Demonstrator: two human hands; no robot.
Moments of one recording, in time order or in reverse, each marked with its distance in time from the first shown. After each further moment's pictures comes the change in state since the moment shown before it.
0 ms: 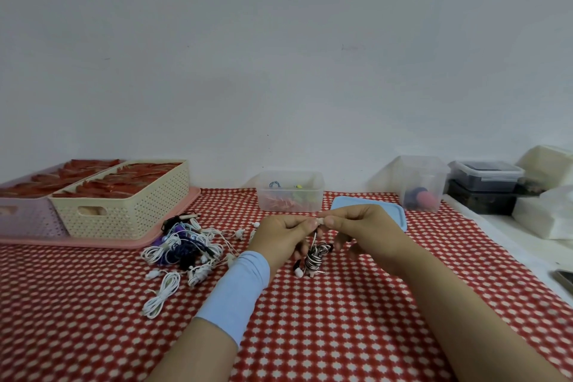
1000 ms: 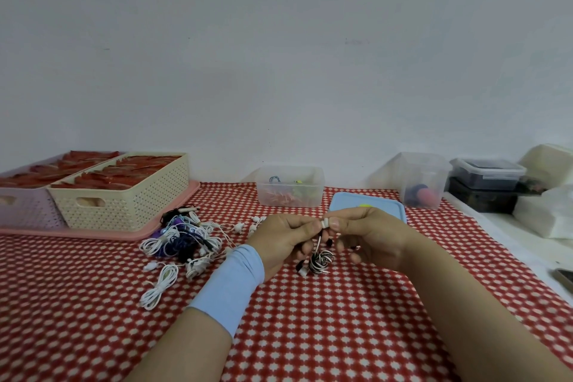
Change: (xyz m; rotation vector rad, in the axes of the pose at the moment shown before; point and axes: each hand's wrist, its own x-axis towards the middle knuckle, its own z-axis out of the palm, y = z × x) left_hand -0.008 0.005 -0.001 -0.156 -0.215 -0.067; right_hand 0.006 0.005 -0.010 0.196 -0.218 0.243
